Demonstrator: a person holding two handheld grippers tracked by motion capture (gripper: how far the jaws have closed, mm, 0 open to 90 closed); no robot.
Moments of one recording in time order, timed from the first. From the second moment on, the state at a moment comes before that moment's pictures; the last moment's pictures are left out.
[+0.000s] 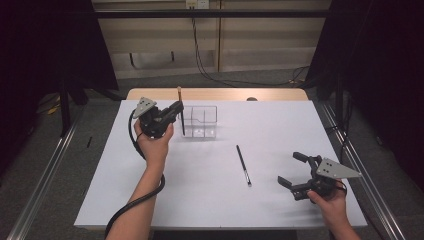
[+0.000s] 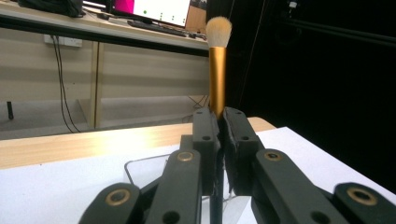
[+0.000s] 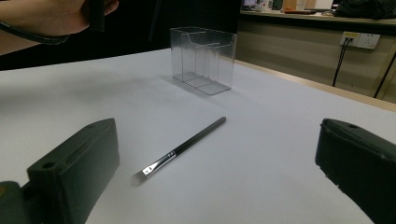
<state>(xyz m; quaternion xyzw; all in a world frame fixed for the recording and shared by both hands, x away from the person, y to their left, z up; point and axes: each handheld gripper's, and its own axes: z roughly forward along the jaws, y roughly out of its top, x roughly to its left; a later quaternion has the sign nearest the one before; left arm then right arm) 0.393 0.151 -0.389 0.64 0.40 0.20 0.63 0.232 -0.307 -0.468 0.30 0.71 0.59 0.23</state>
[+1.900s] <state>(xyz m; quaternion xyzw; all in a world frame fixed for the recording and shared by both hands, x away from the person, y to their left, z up) 0.426 0.149 -0.369 0.60 0.40 0.22 0.66 0.231 -0.307 -0.469 0.30 0.72 0.59 0.23</state>
